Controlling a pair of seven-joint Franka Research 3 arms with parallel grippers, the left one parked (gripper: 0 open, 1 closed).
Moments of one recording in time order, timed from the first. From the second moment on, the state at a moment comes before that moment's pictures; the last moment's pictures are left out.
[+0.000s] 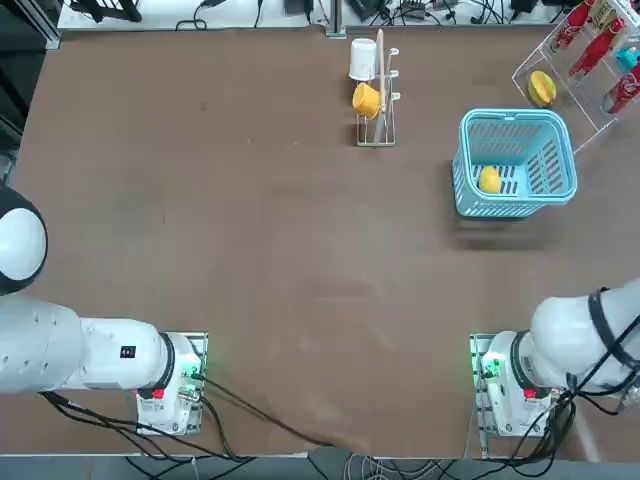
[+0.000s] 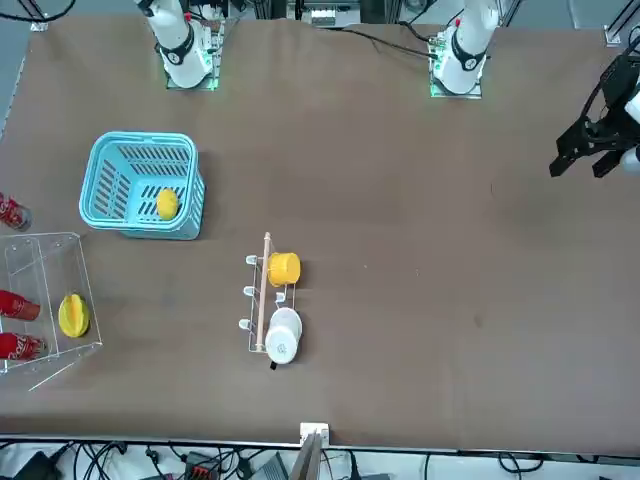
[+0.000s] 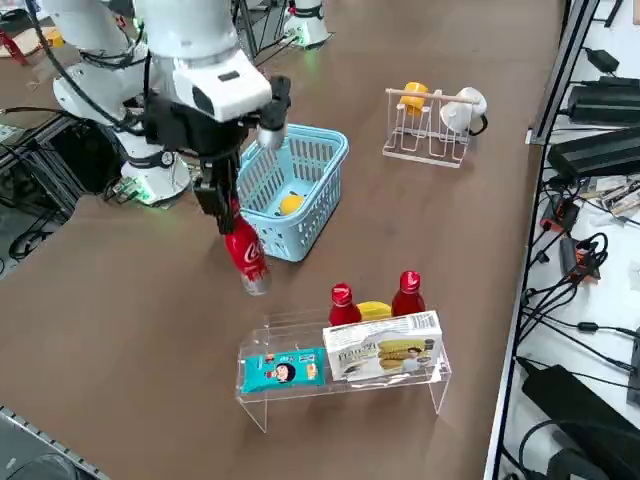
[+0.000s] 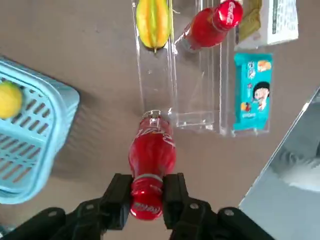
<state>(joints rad) -0.38 0.29 -0.09 -1.46 -0.12 1.72 -0.88</state>
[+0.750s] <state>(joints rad) -0.42 0.42 -0.09 -1.35 -0.12 1.80 -1.04</state>
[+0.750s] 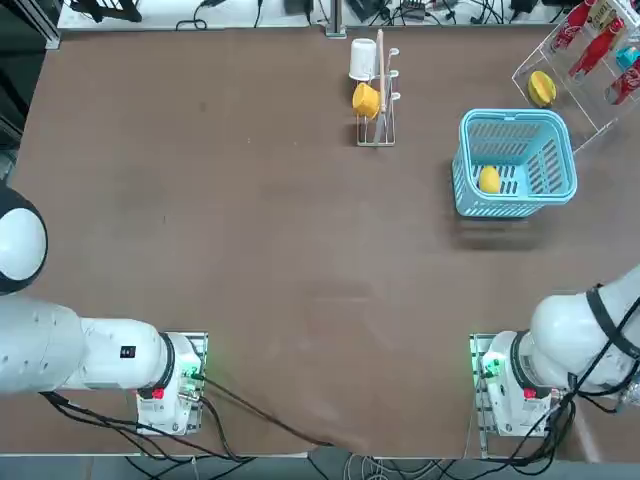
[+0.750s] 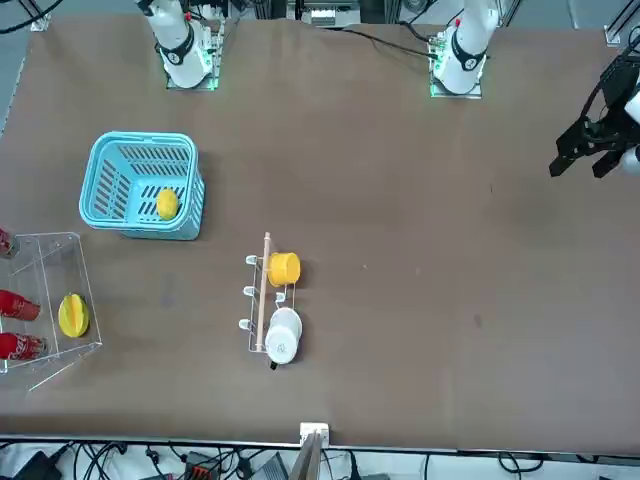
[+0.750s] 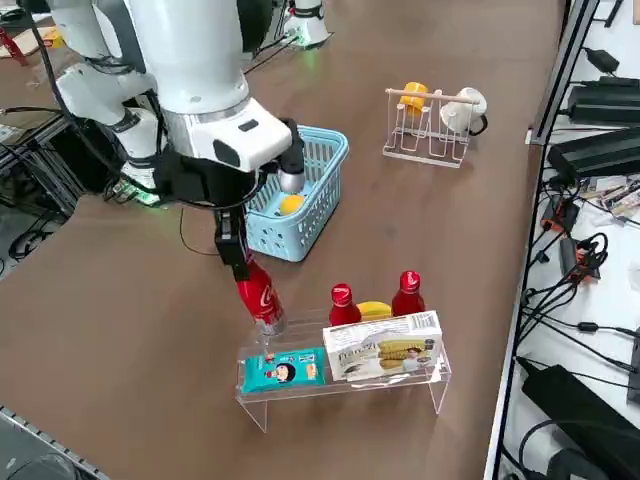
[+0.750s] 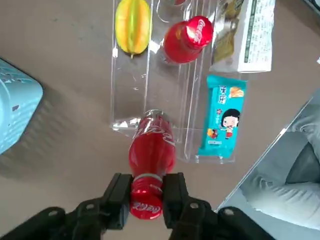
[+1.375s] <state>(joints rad) -0.42 0.48 -0.09 -1.34 -0.12 1.86 -1.04</state>
